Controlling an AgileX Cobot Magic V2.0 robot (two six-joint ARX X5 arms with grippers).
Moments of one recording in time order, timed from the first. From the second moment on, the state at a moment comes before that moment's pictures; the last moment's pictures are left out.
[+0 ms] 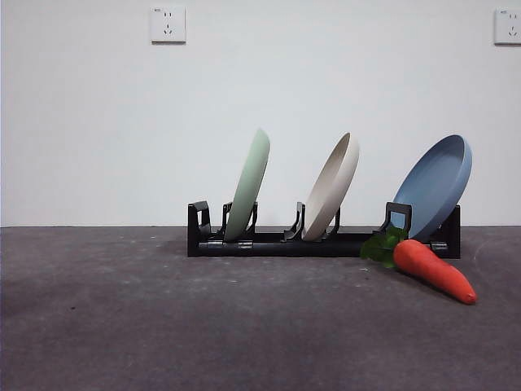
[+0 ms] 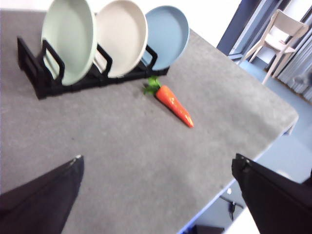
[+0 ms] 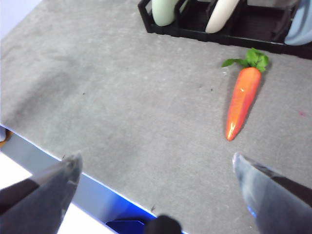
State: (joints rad) left arm 0.02 0.48 0.83 -0.83 0.76 -0.01; right arm 0.07 0.57 0.96 -1.09 -0.50 -0.12
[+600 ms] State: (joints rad) left arm -0.21 1.07 1.07 -0.40 0.60 -0.08; right arm 0.07 0.61 0.96 -1.09 -0.50 -0.12
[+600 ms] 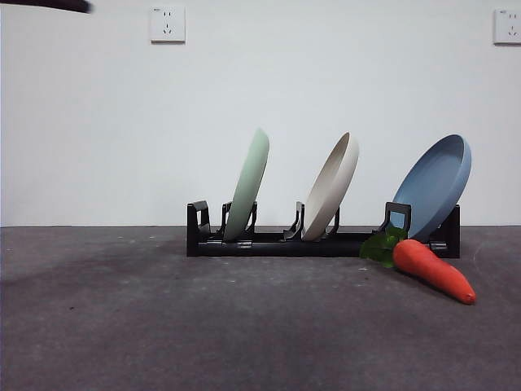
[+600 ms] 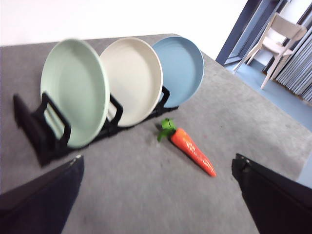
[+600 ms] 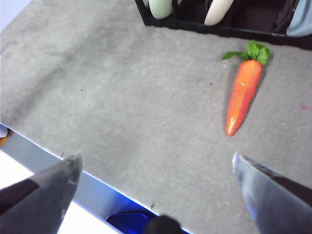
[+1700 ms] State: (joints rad) left arm -0.39 2.01 1.67 -0.21 0.26 -0.08; right arm 0.07 0.66 0.96 -1.09 -0.50 -0.12
